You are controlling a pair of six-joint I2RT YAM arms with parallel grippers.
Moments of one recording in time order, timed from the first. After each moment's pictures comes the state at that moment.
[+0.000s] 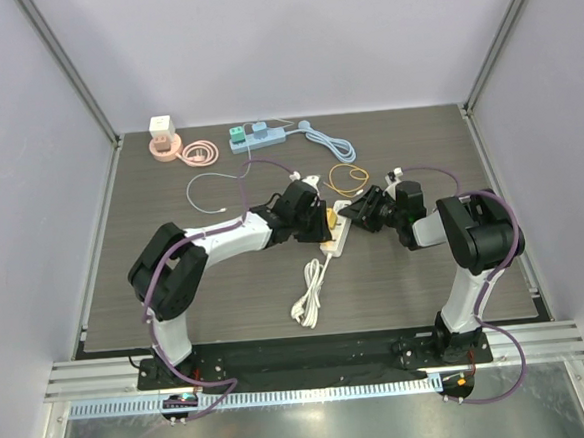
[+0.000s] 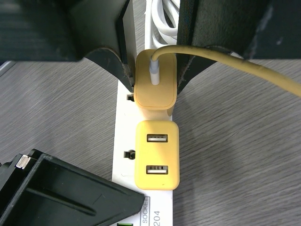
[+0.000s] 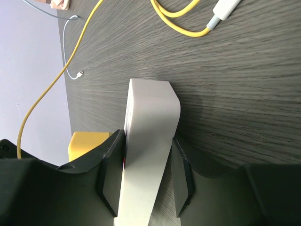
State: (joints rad) left arm -0.81 1.85 1.21 -0.15 0.07 -0.60; right arm 0.16 1.84 0.61 0.73 -0.55 0.90
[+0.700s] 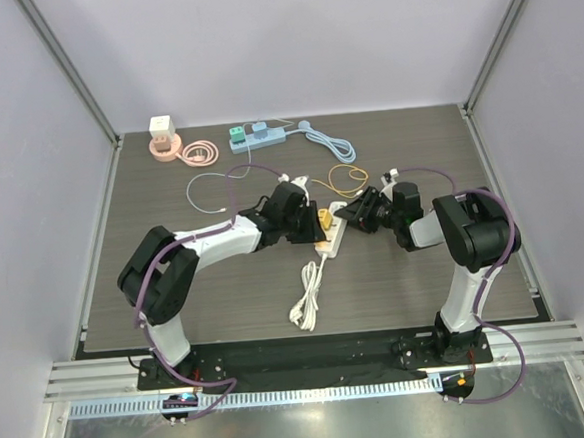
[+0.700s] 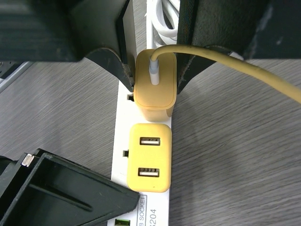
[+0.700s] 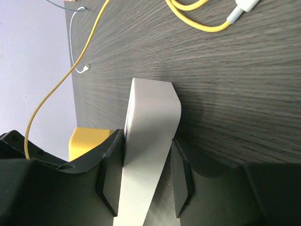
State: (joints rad) left arm -0.76 1.79 1.11 -0.08 0.12 -0.65; right arm 0.16 1.87 0.61 0.78 -0.57 0.92
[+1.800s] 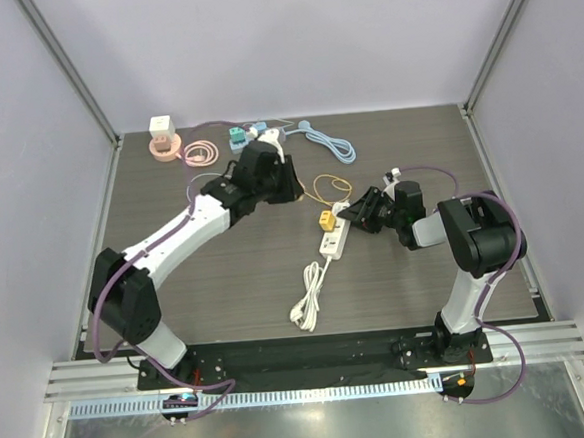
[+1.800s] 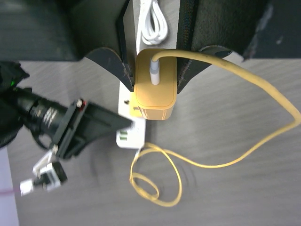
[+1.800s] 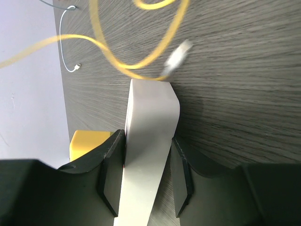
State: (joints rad) left arm -0.67 1.61 1.33 -0.34 -0.01 -0.54; right arm 0.16 1.82 0.61 0.69 -0.56 0.87
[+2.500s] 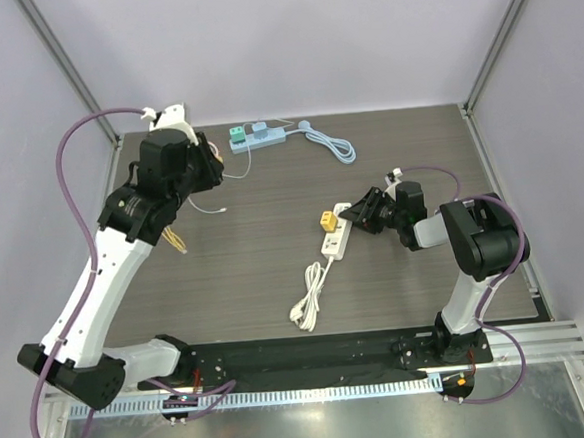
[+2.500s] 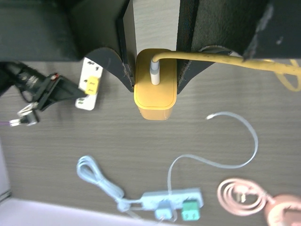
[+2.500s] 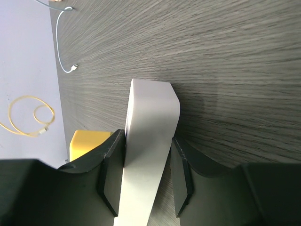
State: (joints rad) left arm -0.48 1.24 1.52 -0.71 -0.23 -0.43; right arm 0.15 1.79 0.59 0.67 -0.54 0.85
